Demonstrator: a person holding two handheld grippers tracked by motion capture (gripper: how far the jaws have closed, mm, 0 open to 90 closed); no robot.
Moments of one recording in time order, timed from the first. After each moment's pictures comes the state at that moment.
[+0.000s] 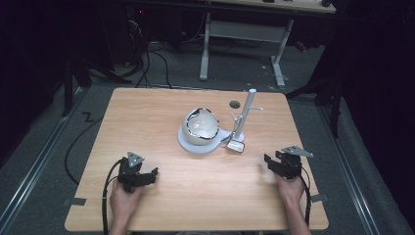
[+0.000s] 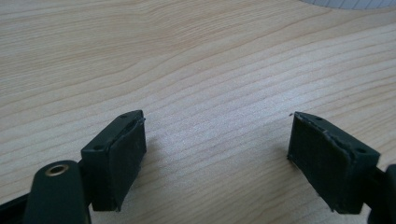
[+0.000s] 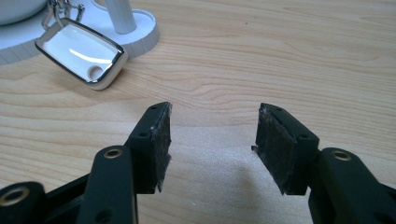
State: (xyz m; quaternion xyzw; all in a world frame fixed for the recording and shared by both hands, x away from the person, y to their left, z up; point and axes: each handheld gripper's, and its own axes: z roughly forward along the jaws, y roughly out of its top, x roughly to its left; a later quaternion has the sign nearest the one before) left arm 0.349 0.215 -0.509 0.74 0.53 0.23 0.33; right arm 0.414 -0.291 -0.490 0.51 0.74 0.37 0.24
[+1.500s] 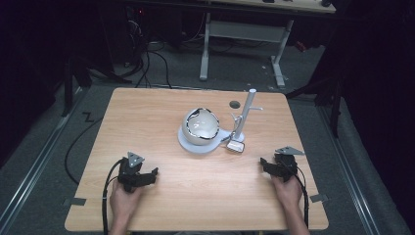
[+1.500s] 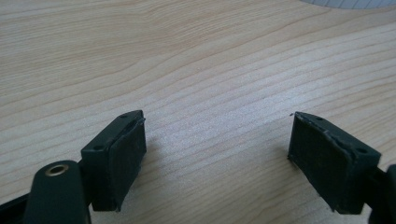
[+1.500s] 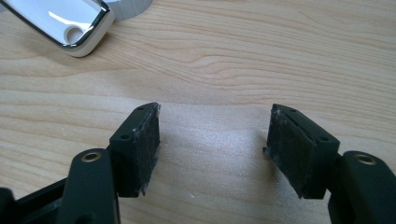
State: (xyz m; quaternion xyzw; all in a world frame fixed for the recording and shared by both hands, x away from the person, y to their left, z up) left arm 0.349 0.214 -0.509 0.74 0.53 0.24 0.33; right arm 0.420 -0.284 -0.504 0.51 0.76 0.33 0.23
